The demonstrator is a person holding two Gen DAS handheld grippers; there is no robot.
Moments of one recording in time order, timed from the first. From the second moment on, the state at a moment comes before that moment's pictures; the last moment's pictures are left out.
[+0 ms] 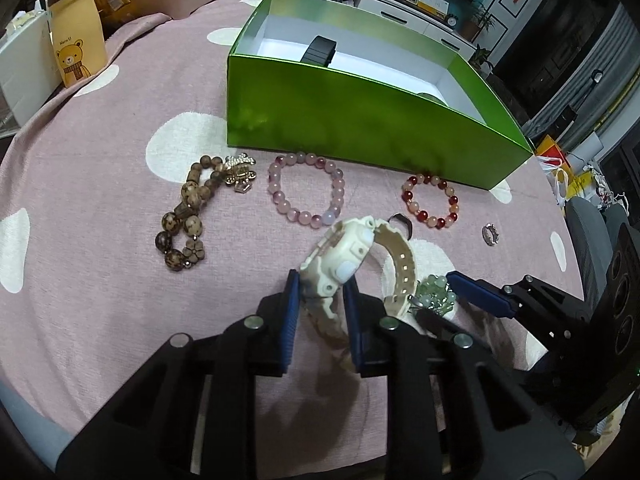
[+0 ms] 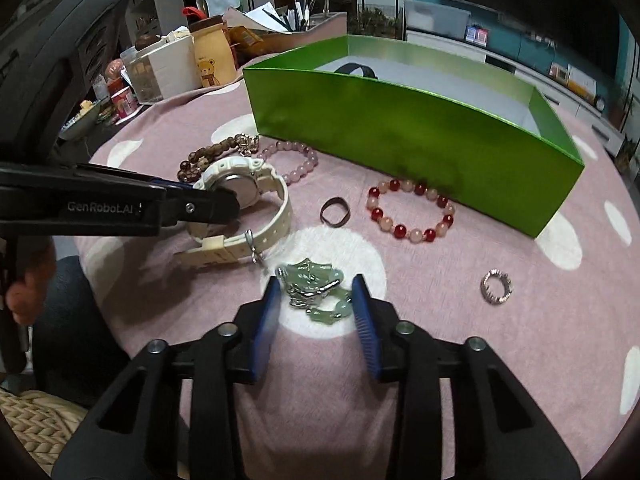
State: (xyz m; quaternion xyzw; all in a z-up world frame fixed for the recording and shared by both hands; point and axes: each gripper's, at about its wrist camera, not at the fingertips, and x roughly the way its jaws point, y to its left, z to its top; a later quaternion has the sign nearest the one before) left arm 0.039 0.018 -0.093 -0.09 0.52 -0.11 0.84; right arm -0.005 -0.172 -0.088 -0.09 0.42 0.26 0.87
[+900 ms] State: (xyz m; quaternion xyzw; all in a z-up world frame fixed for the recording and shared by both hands) left arm 0.034 0.024 -0.071 -0.10 0.49 -0.11 0.86; right arm -0.012 -0.212 -0.042 -0.03 0.36 0.23 0.90
